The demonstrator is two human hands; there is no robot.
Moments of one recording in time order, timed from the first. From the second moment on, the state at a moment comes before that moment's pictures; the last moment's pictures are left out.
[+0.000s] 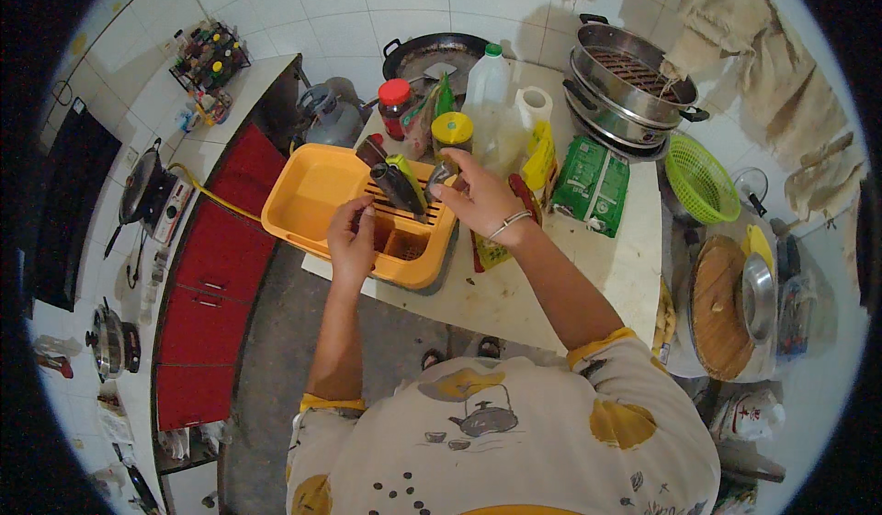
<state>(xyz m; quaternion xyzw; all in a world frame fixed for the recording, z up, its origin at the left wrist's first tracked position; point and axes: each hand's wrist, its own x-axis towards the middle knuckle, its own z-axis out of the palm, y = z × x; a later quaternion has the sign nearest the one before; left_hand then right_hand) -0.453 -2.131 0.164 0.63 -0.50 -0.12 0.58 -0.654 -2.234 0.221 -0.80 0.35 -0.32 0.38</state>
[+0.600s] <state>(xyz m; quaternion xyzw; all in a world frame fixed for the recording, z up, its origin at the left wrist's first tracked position) -0.404 -2.089 0.213 0.68 -0.68 0.12 0.25 -0.658 -2.149 0.230 -0.95 0.22 -0.15 0.20</state>
